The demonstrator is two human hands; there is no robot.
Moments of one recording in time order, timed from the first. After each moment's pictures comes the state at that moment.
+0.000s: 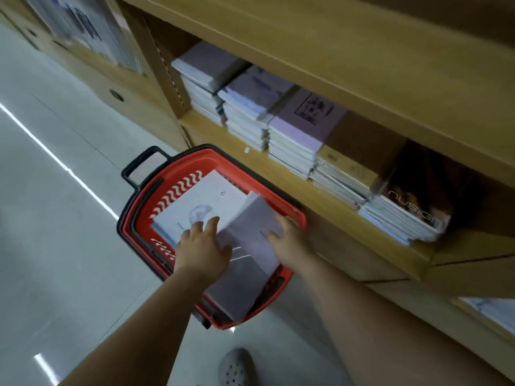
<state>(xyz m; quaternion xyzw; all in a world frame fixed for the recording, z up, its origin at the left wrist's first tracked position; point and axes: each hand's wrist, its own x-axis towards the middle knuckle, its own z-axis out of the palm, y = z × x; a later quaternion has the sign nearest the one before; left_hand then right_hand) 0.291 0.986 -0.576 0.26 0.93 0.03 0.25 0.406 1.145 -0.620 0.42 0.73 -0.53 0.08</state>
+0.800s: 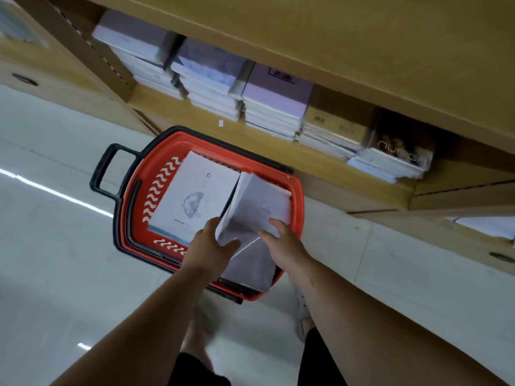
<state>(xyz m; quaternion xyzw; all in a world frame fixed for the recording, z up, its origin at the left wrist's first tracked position) 0.238 0.985 -0.551 0.22 0.85 0.10 0.47 0.389 1.075 -0.594 0.60 0.48 -0.63 0.10</state>
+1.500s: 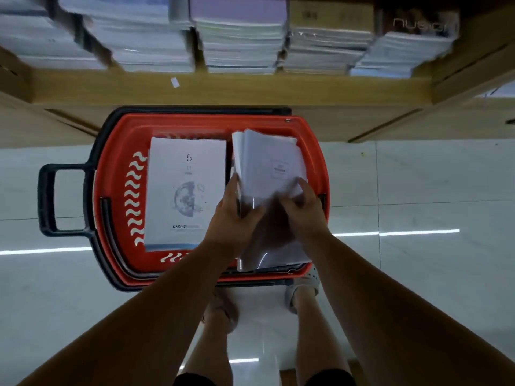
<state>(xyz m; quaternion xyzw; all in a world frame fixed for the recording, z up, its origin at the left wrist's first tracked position) 0.188 0.989 -0.658 0.36 0.69 0.24 0.58 0.350 1.017 -0.693 0.74 0.34 -0.56 -0.13</state>
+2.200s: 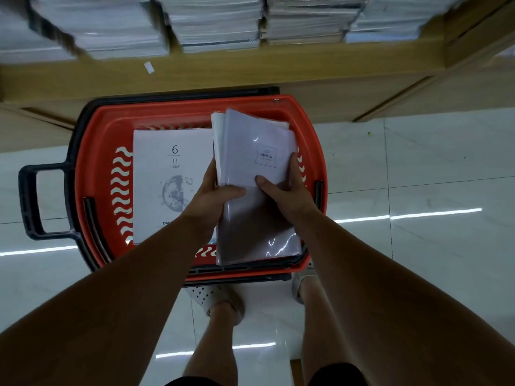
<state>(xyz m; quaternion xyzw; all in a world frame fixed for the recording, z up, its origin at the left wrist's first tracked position) 0.176 1.013 -0.700 0.19 0.61 0.33 0.70 0.354 1.028 -0.733 0.67 0.32 -0.65 -0.15</state>
